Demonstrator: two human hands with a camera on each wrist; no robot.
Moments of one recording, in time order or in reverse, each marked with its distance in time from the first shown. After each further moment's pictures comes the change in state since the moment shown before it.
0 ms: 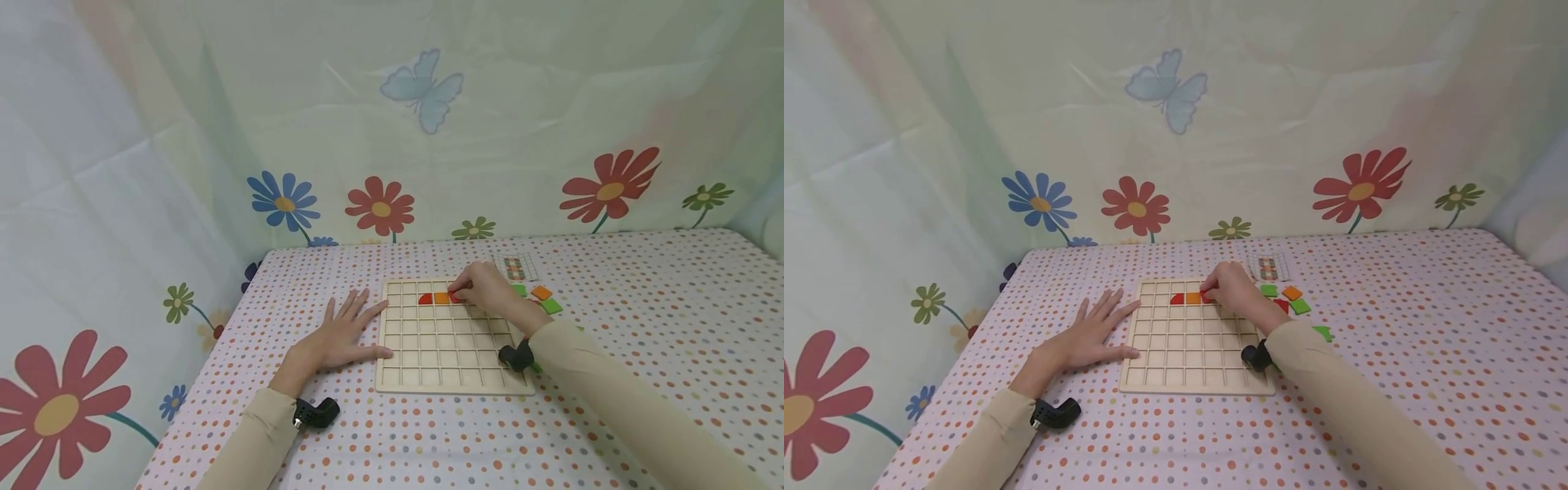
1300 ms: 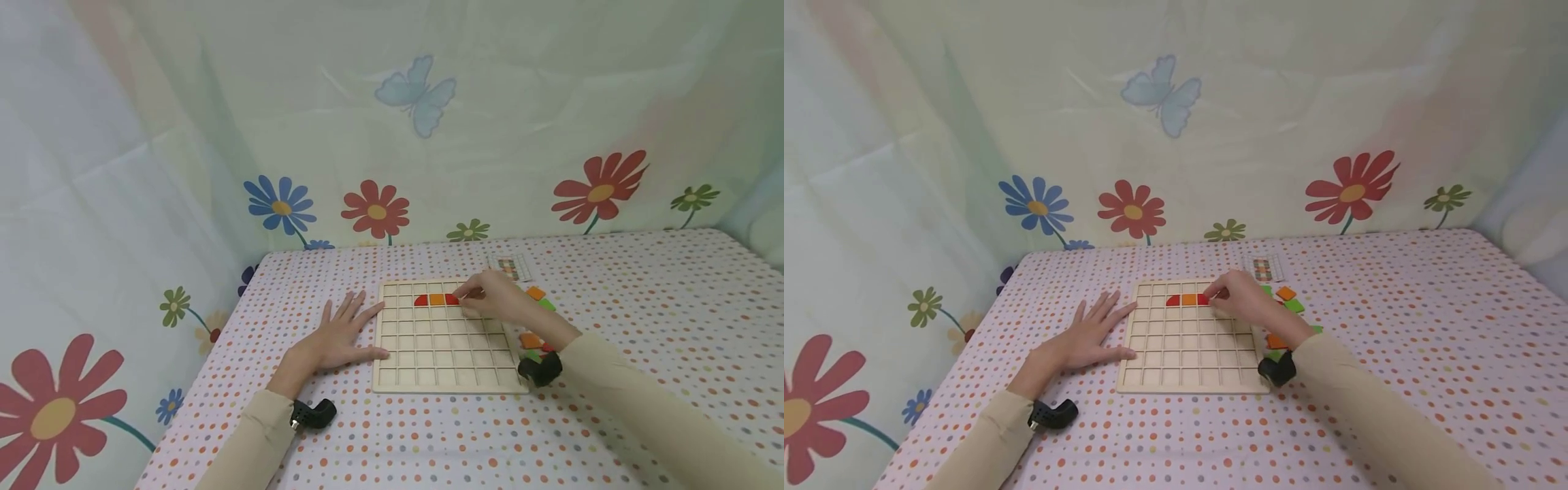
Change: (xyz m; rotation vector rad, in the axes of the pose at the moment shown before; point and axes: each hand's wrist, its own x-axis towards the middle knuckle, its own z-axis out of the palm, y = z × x) left_hand 0.000 0.003 0.000 0.001 0.007 0.004; right_hand -0.035 0.004 -0.019 0.029 -0.057 -0.102
